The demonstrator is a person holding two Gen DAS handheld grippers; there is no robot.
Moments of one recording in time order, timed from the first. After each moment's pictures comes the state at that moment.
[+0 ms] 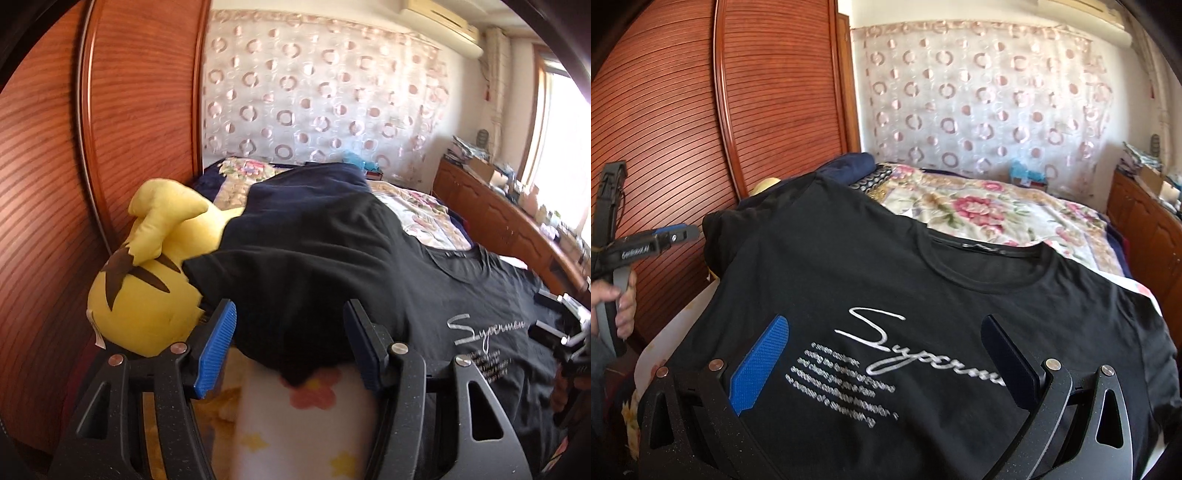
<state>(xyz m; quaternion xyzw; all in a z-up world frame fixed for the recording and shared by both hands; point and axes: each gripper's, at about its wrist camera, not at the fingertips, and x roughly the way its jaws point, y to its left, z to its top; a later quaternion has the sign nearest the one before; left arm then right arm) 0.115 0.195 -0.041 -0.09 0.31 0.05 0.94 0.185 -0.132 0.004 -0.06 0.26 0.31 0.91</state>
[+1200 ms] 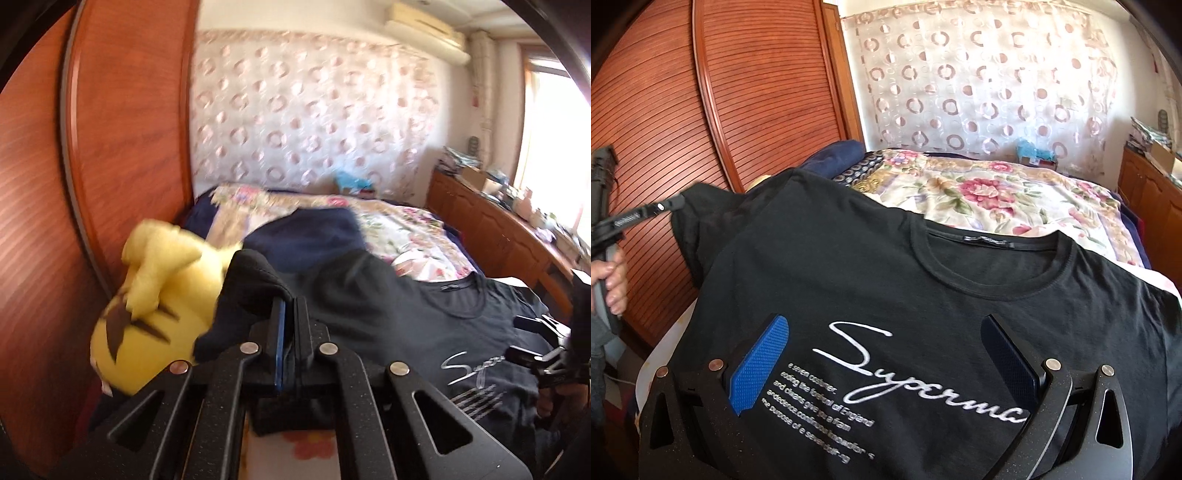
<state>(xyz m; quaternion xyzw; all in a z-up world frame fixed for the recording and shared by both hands) 0.142 0.191 0.003 -0.05 0.27 0.03 0.96 0.240 -0.121 -0.003 -0.04 0.29 0.31 0.90</state>
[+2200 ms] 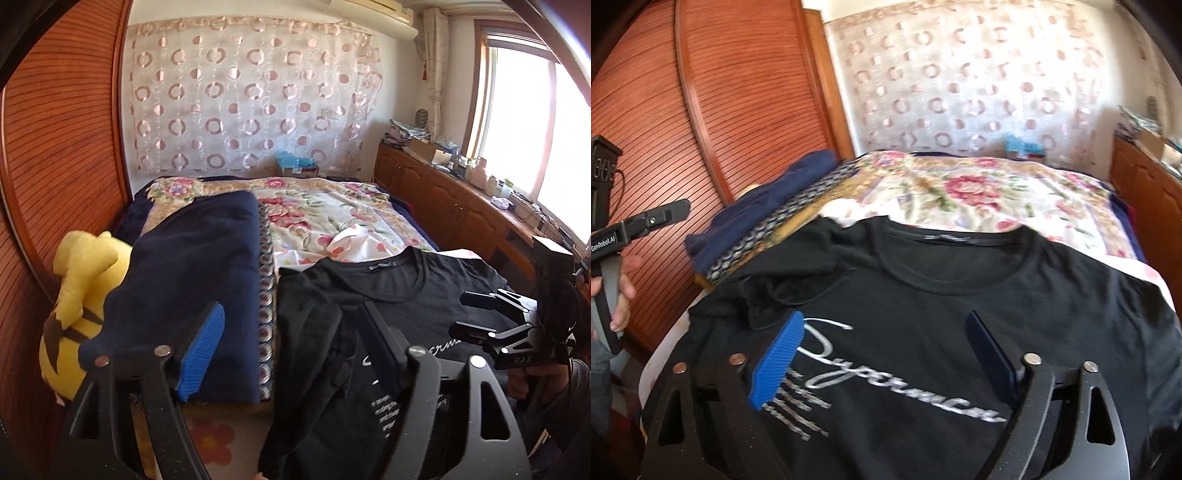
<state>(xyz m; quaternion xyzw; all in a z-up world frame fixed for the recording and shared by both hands) 0.165 0.117 -0.002 -0.04 0.30 -0.06 0.95 0.188 -0.090 -0.004 -0.02 0.30 0.31 0.90</state>
